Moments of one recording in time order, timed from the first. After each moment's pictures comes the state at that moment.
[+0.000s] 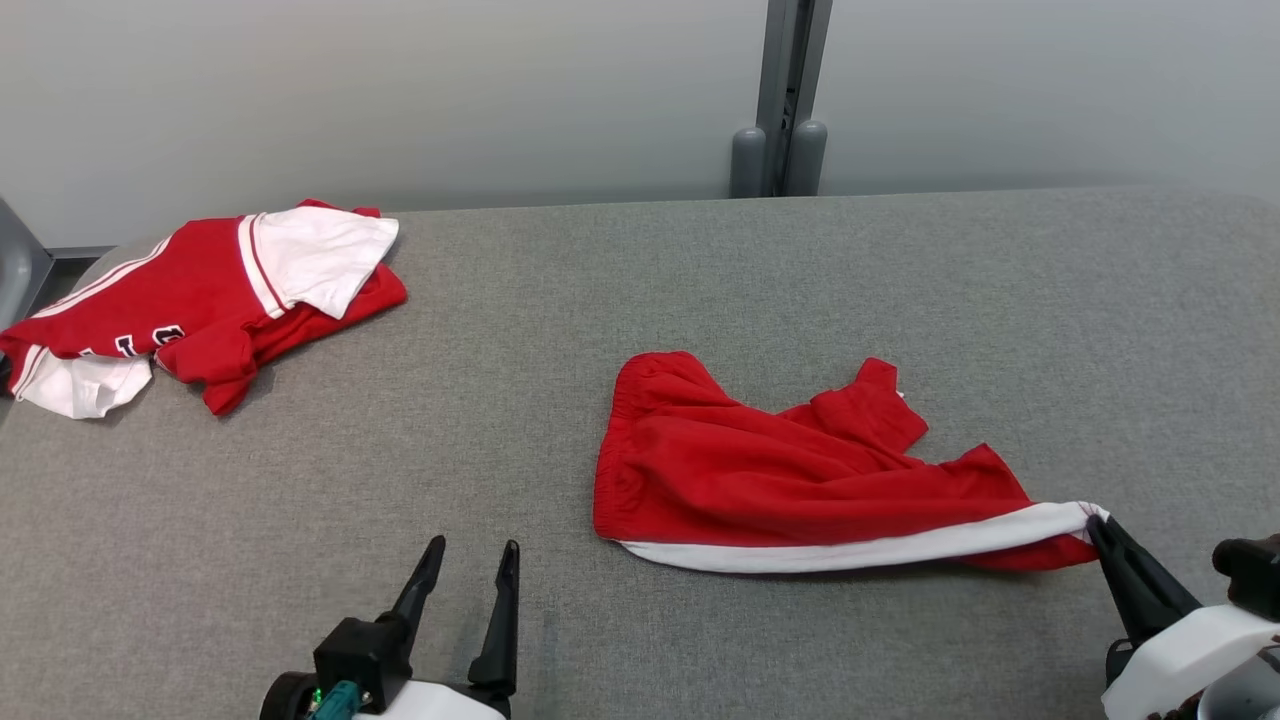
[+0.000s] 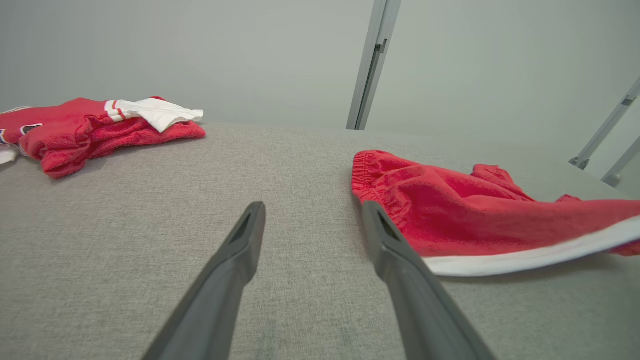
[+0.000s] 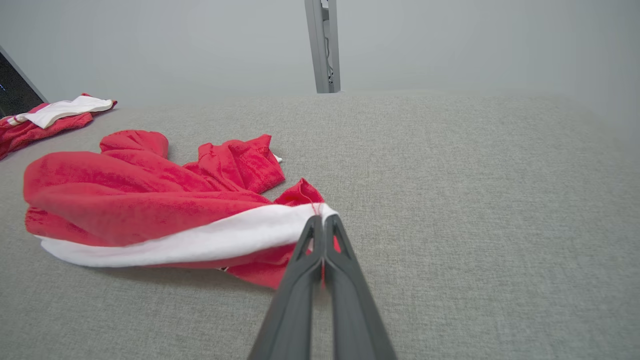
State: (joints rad) left arm -0.01 0.05 -0.27 0.28 -0.30 0.05 -0.26; right arm -0.07 -0.42 0.25 0.30 0.58 0.13 -0.09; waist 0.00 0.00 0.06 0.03
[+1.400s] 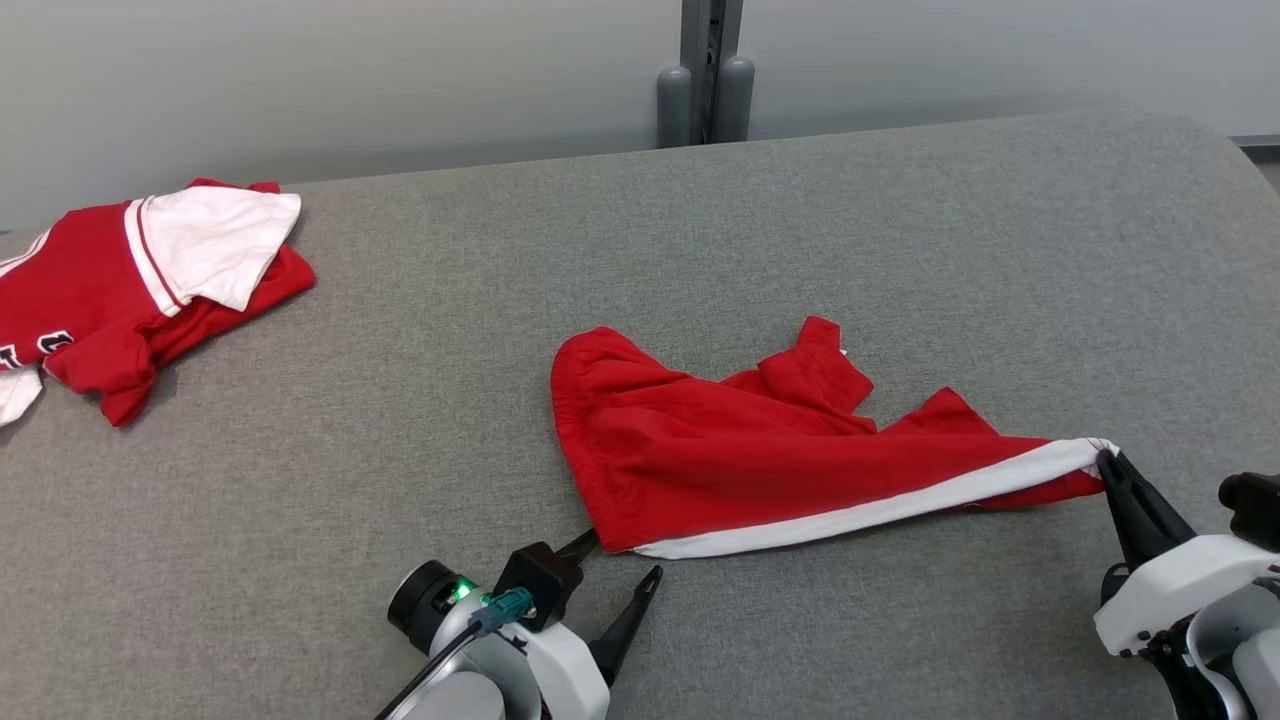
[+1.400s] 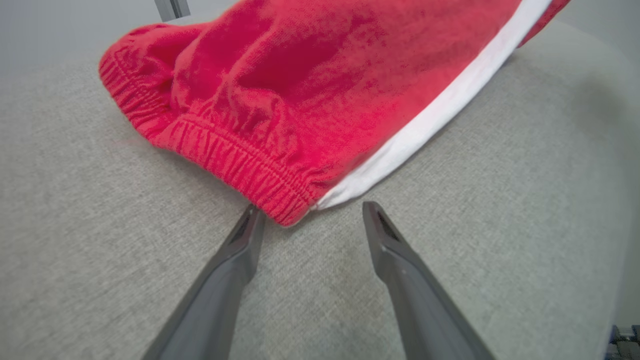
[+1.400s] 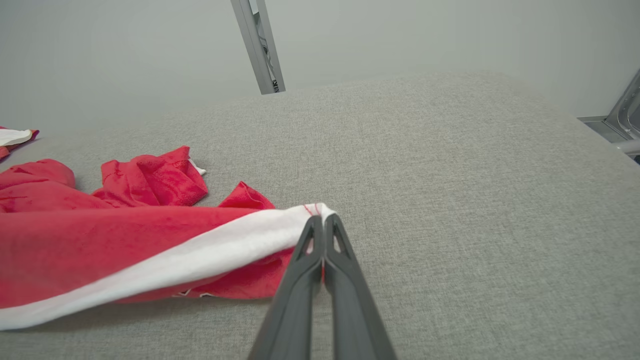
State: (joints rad) left arm -0.40 0.05 -0.72 0.81 -0.30 -0.13 -0.26; right arm -0.24 -0.36 0.24 0.50 0.58 0.13 -0.15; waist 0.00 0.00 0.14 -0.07
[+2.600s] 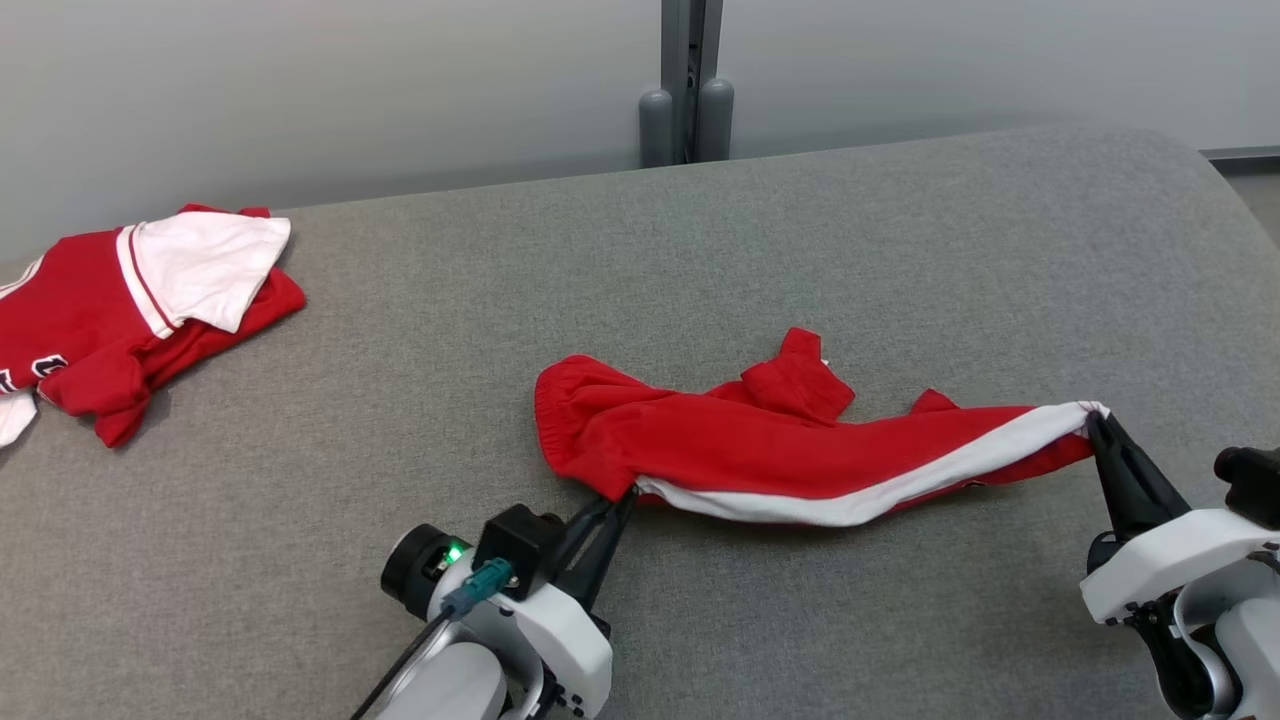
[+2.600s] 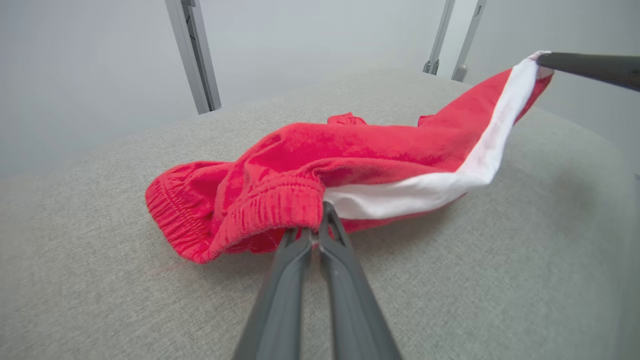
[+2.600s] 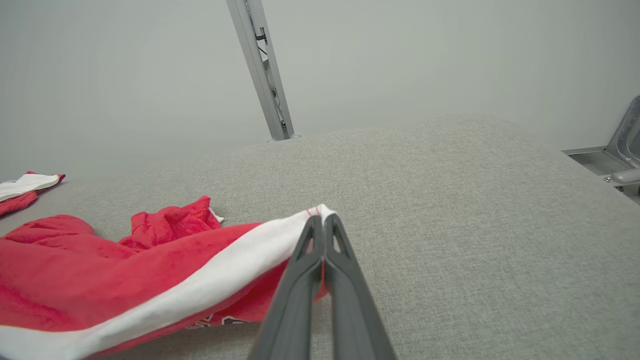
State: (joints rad) left arm -0.37 0.05 -0.64 0.62 -0.31 -0.07 -0.26; right arm -0.32 -0.37 0.33 0.54 0.66 0.13 -0.25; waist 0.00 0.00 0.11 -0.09
